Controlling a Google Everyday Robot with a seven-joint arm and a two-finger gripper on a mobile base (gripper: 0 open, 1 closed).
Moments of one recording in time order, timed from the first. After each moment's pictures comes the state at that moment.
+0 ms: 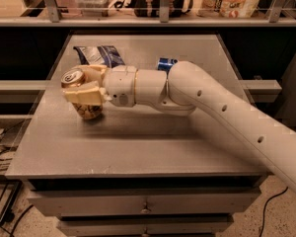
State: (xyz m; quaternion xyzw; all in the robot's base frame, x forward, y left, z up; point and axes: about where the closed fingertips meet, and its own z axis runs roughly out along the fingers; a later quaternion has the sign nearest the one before) arm 0.533 0.175 0.923 -0.49 0.50 0.46 0.54
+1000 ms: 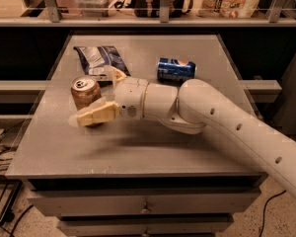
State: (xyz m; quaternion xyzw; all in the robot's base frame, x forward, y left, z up) arm 0.525 0.150 0.908 -0.44 0.53 0.46 0.56
